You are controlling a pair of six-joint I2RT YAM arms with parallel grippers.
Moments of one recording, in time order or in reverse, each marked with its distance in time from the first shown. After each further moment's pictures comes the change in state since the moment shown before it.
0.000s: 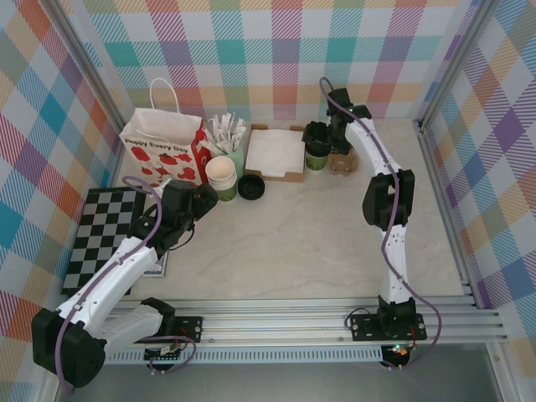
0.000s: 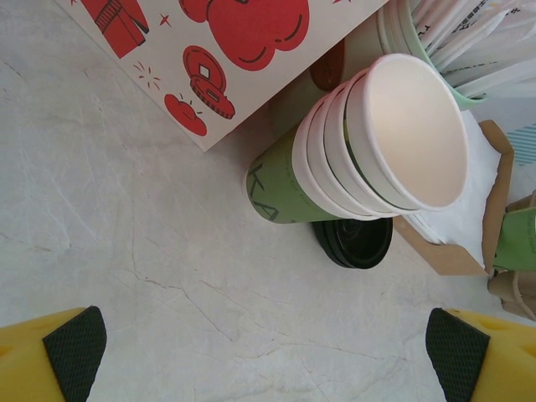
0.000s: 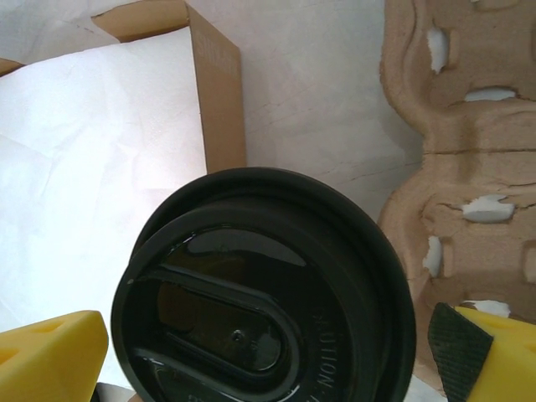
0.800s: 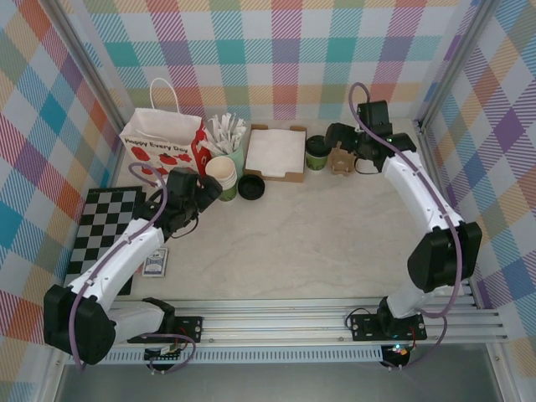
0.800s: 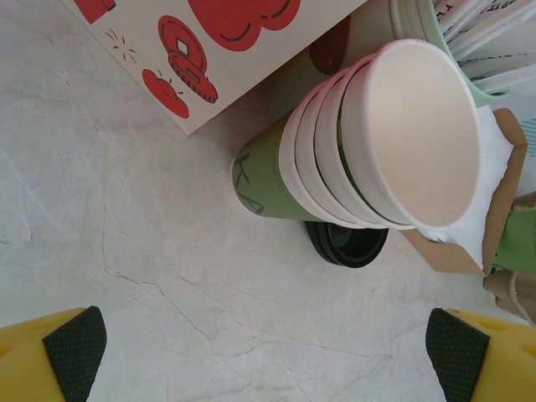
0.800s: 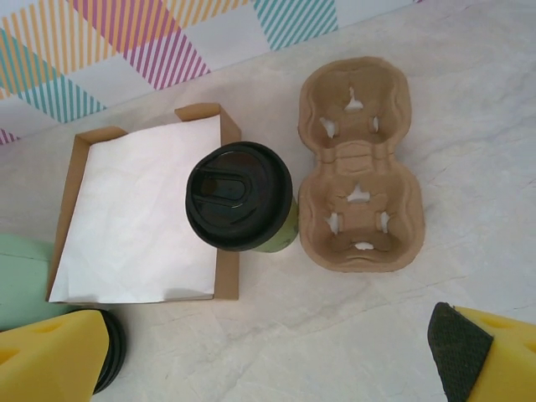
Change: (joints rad) left arm 0.048 0.153 0.111 -0.029 0.101 -0.021; right arm -0.006 -0.776 -0.806 0.376 0.153 -0.018
